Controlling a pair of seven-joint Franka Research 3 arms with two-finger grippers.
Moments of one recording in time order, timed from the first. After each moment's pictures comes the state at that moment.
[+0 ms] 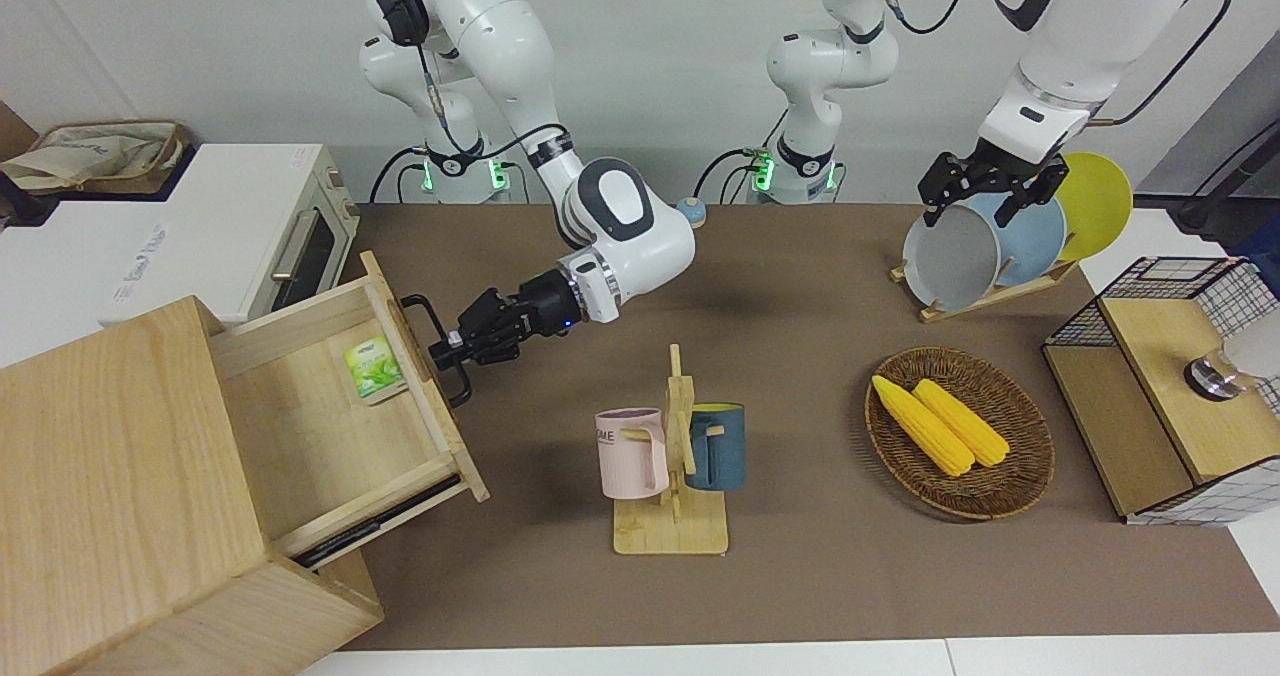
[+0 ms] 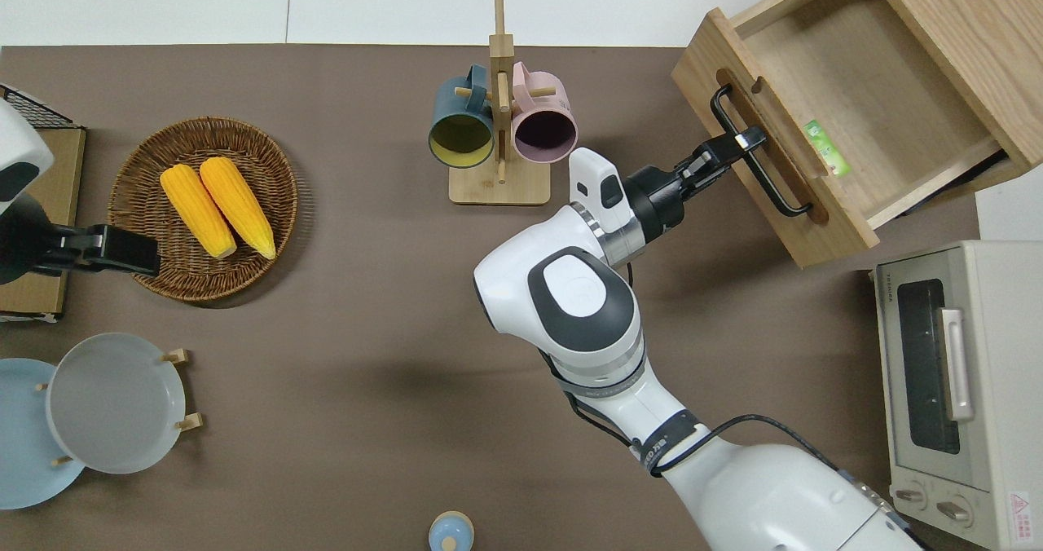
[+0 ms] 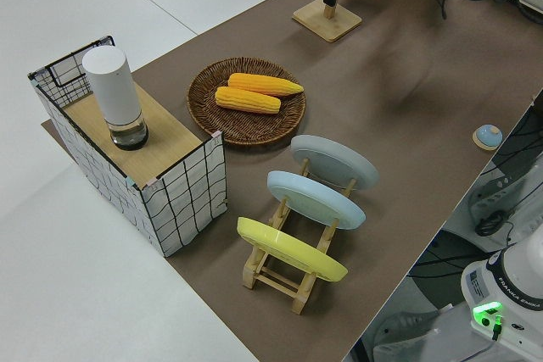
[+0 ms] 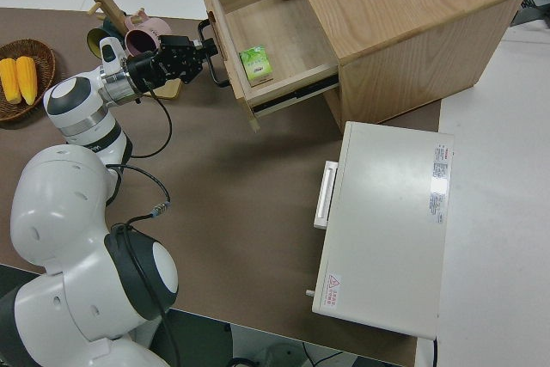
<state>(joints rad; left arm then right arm) 0.03 0.04 -0.06 -1.51 0.00 1.52 0.02 0.41 0.52 0.23 -1.60 -1.60 1.45 0.49</state>
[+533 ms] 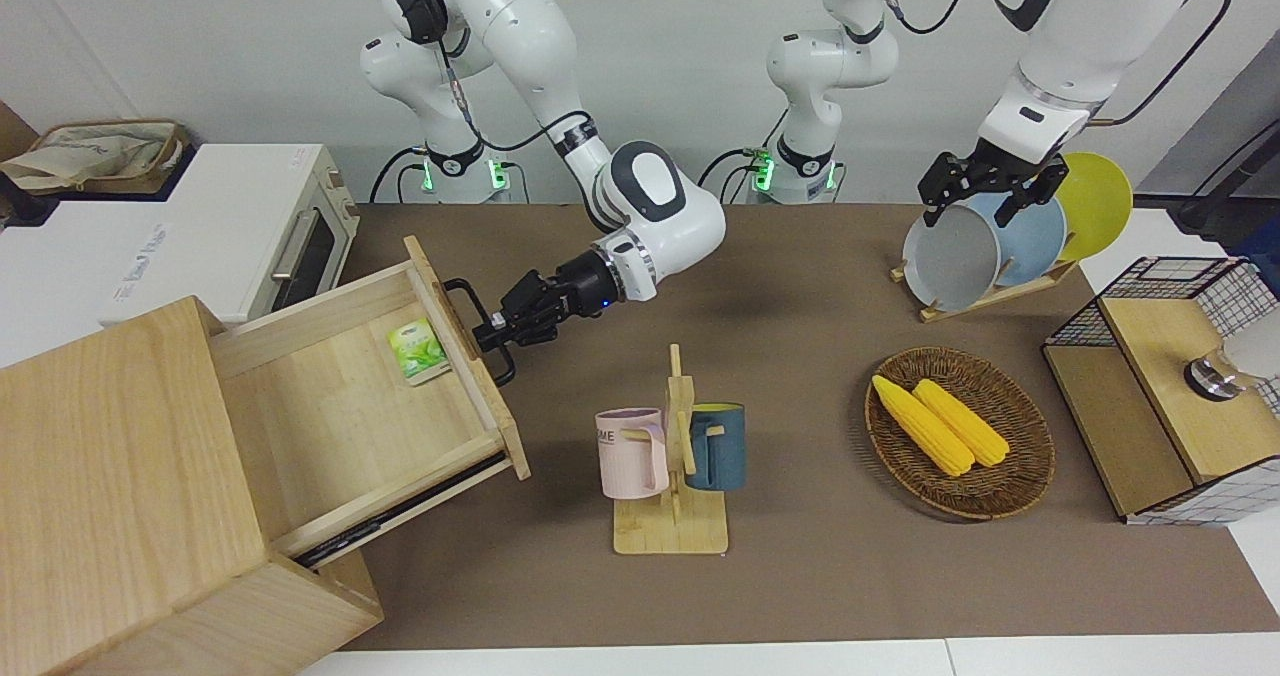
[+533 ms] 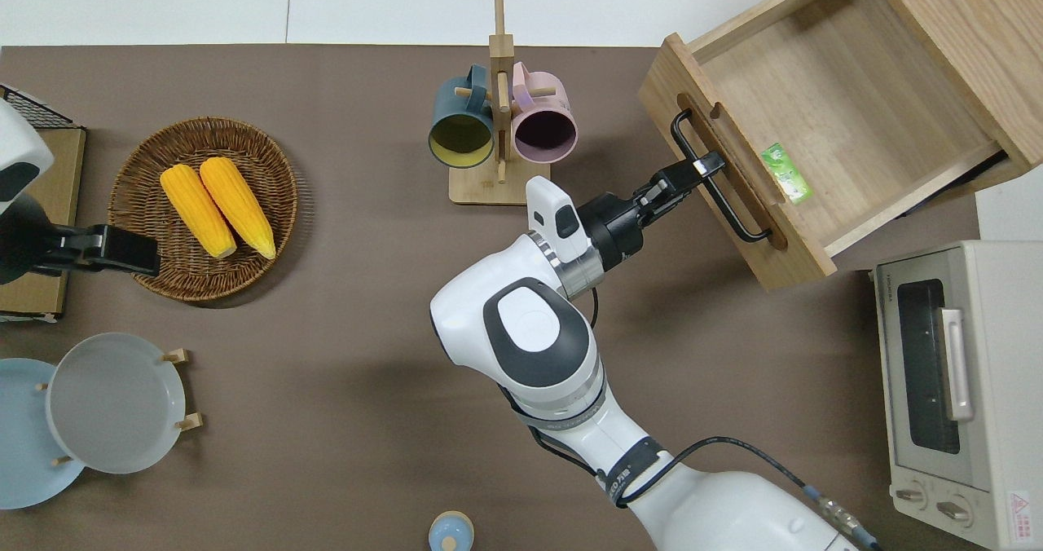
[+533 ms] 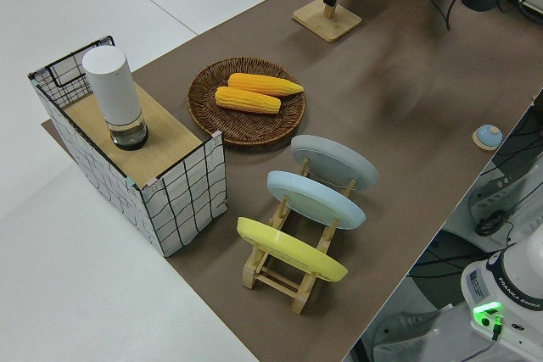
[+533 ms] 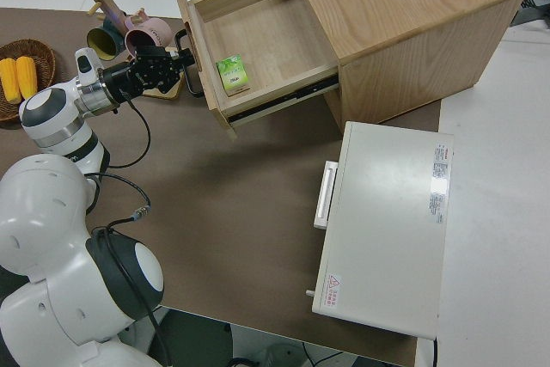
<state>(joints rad) 0.03 0.04 -0.06 -1.51 0.00 1.52 0.02 0.49 0.52 0.23 -1.60 -1.56 1.41 0.49</state>
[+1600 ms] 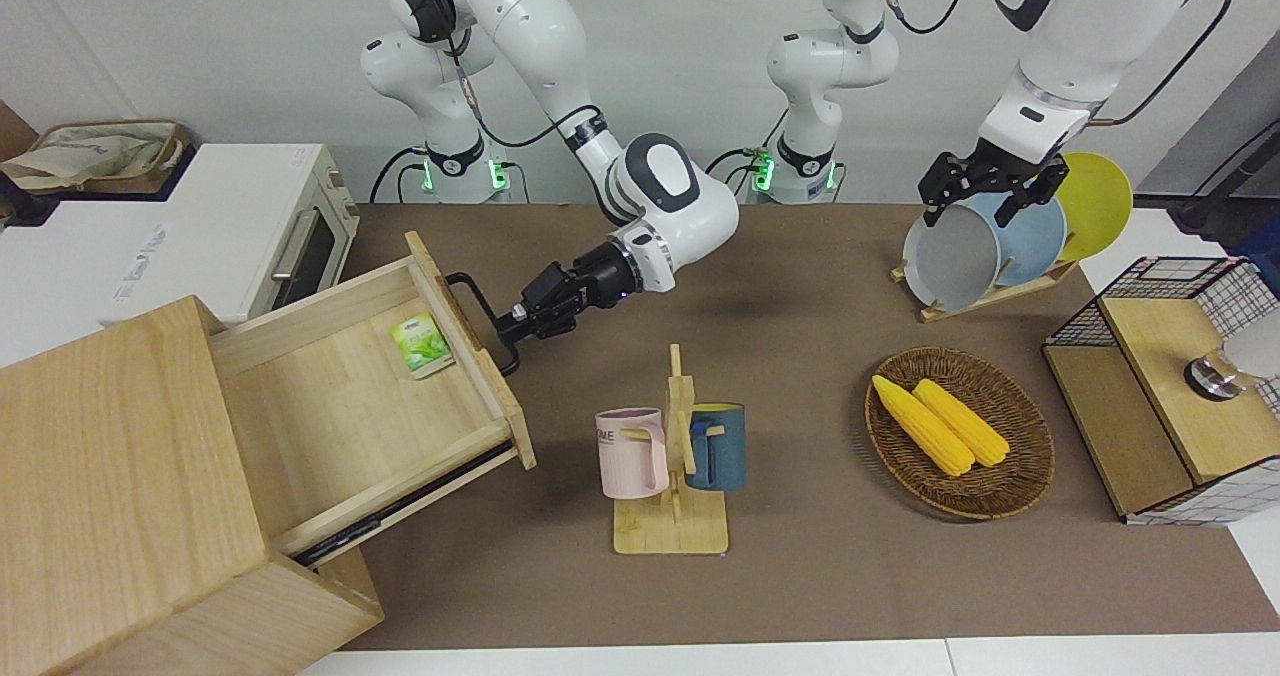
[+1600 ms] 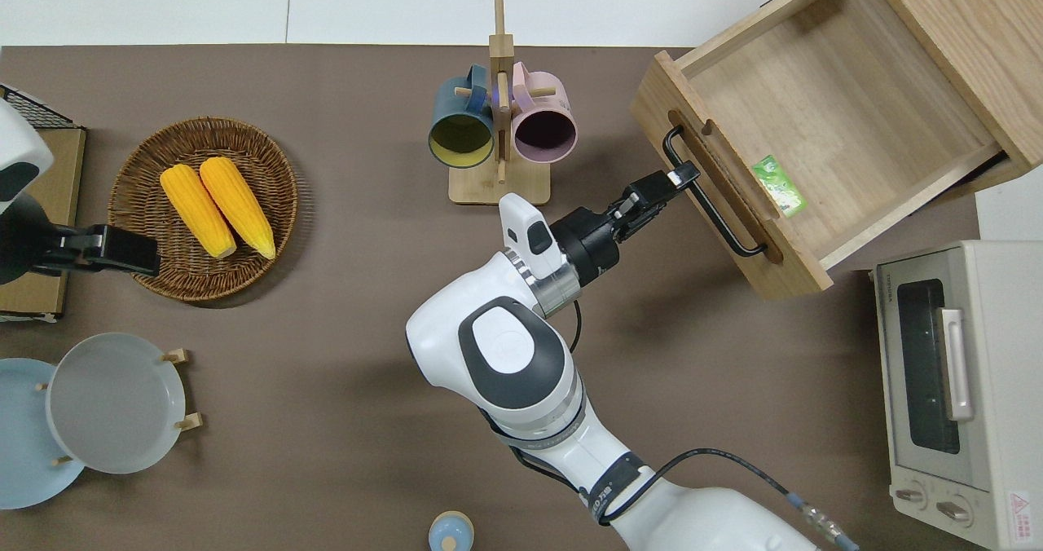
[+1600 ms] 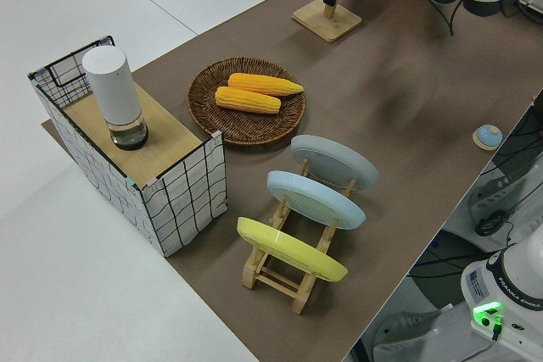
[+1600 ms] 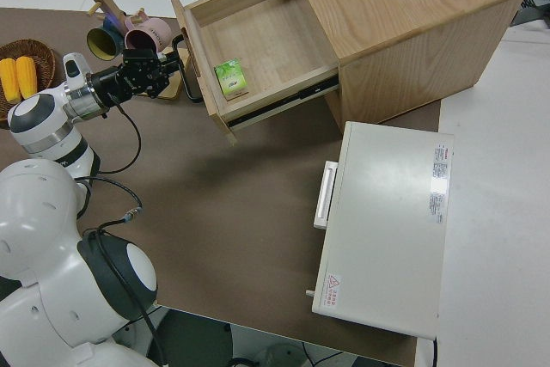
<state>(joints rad) 0.03 0.04 -0.06 -1.51 0.00 1.52 0.02 0.52 0.52 0.23 -1.59 -1.55 1.41 0.46</state>
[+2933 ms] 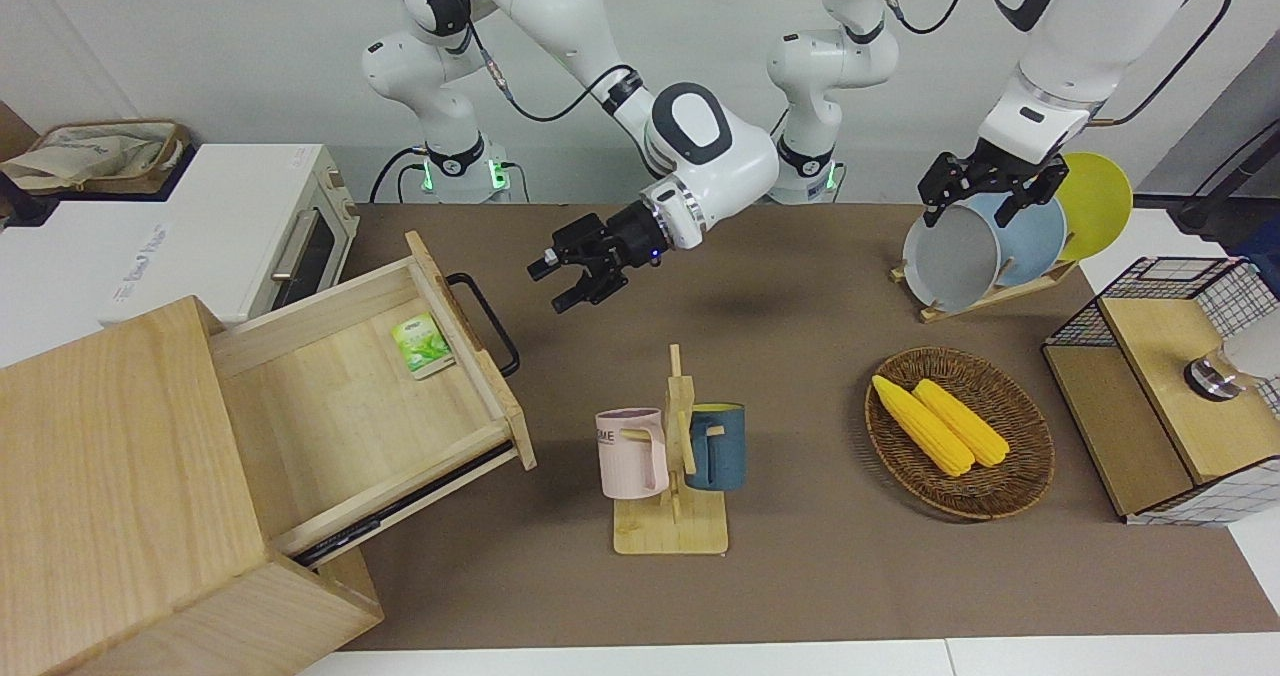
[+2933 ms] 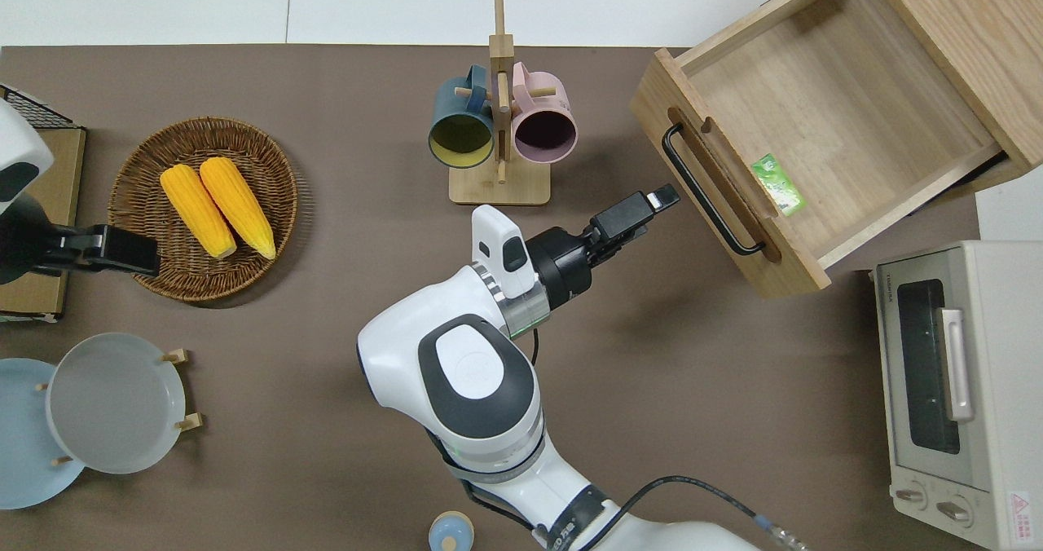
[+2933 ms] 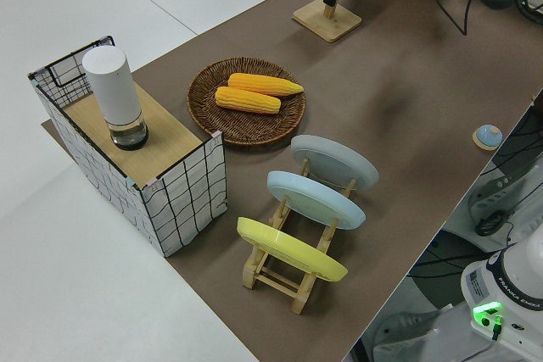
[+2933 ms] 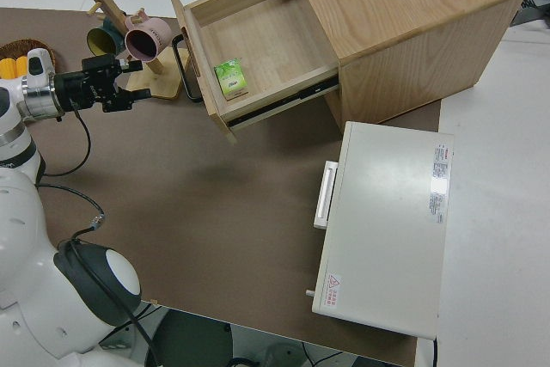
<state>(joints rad) 0.03 0.04 -0.06 -1.51 0.00 1.52 0.02 0.61 0.49 0.23 -1.45 -1.25 1.32 0.45</state>
